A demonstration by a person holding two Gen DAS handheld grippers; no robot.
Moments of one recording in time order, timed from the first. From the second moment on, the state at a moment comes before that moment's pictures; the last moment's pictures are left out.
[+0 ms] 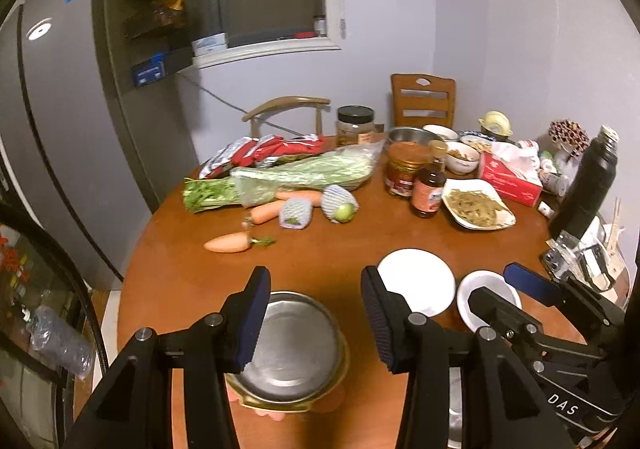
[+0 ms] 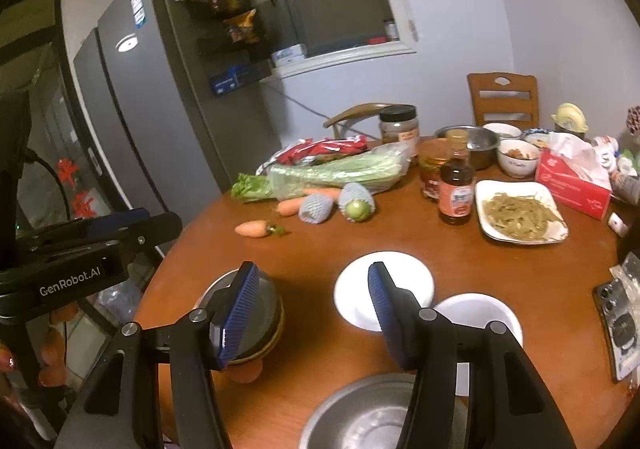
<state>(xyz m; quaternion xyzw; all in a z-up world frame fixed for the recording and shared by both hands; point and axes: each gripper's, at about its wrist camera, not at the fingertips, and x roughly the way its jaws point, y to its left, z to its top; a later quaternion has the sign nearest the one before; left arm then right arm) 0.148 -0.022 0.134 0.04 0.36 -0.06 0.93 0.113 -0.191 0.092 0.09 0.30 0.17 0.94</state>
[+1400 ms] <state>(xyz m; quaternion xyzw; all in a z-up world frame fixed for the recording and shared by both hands) 0.103 -0.100 -0.016 0.04 0.44 -0.18 0.88 0.040 -0.272 -0.028 0.05 0.41 0.09 0.91</state>
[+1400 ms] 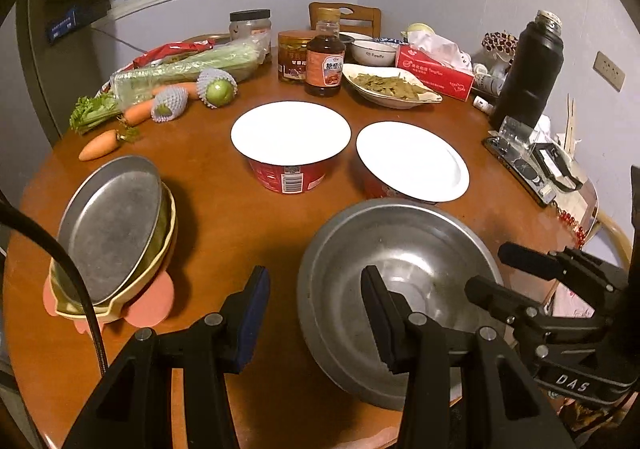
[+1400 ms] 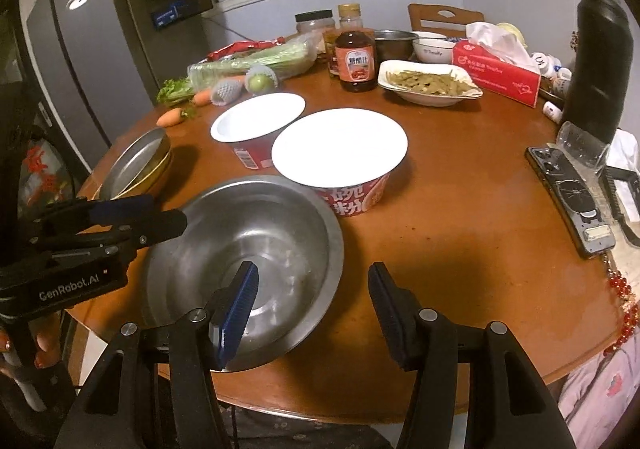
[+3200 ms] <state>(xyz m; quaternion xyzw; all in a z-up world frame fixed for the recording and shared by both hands) 0.099 -0.075 -0.039 0.04 0.44 -0.15 0.88 0.055 -0.228 -0.045 0.02 0.40 0.17 0.90</state>
